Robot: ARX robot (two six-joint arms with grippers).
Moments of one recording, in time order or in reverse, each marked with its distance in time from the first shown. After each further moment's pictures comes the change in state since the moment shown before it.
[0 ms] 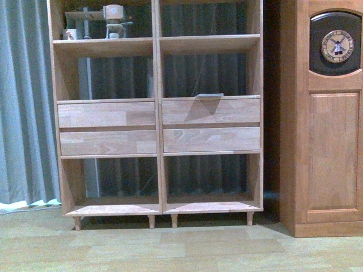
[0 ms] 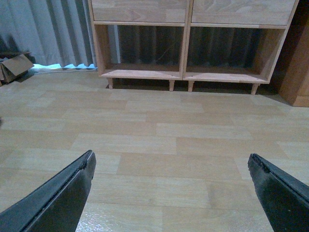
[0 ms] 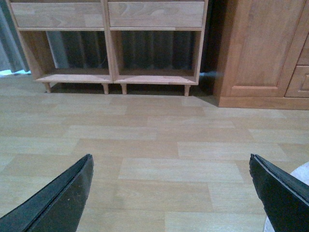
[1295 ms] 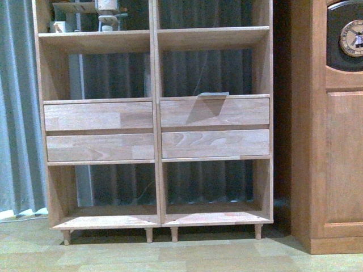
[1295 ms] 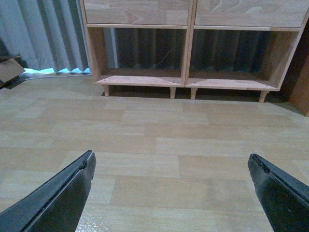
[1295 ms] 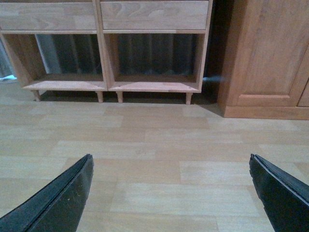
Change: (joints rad) left arm 0.000 0.000 0.000 0.000 0.000 0.000; right arm 0.000 0.000 0.000 0.000 0.001 0.000
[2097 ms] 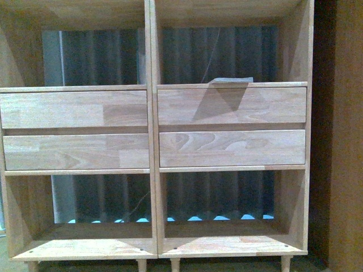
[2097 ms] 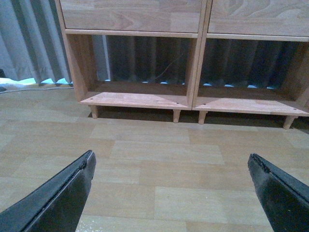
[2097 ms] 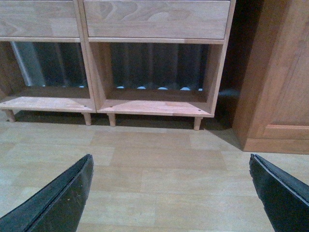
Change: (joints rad) left arm 0.000 0.000 0.000 0.000 0.000 0.000; right arm 0.000 0.000 0.000 0.000 -0.001 0.000
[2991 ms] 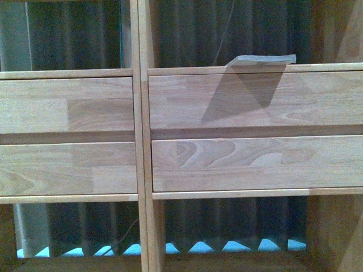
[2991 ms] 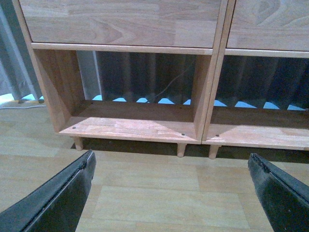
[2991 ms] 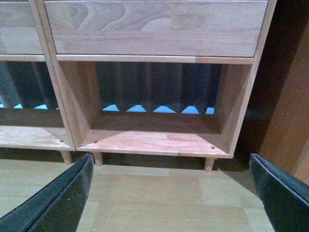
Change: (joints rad) left arm 0.000 0.000 0.000 0.000 0.000 0.000; right arm 0.000 0.000 0.000 0.000 0.000 0.000
